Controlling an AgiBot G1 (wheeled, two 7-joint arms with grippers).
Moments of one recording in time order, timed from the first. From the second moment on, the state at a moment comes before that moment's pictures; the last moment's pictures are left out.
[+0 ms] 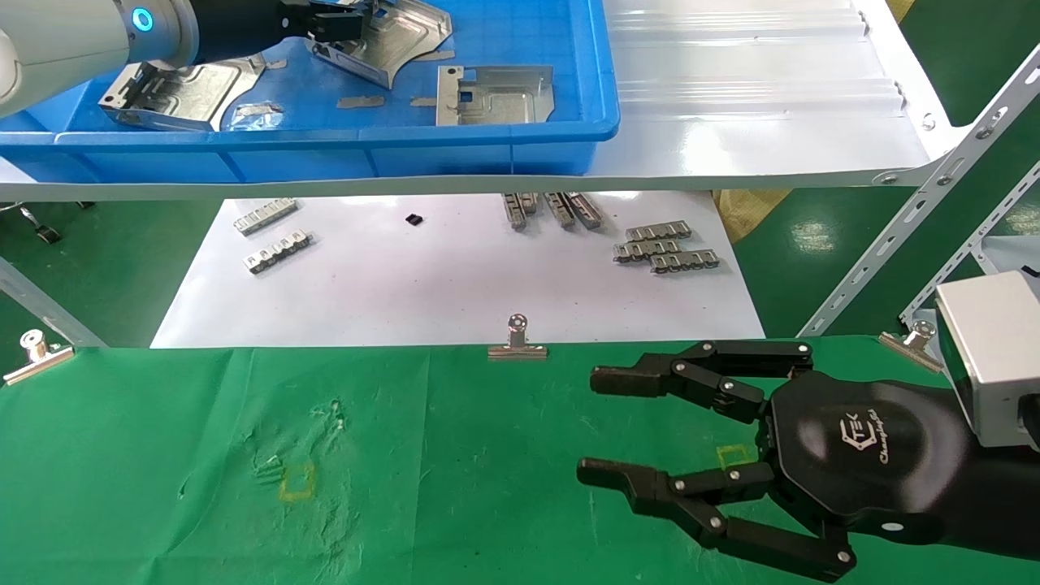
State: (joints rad) left arm -2.07 1.34 0.59 0.02 1.43 0.64 -0.12; right arm 1.10 -0.57 -0.38 1.25 -0.66 -1.45 0.13
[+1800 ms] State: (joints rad) left arm -1.93 0.93 0.55 -0.41 1.10 1.61 0.07; right arm 1.10 -0.57 -0.38 1.25 -0.66 -1.45 0.13
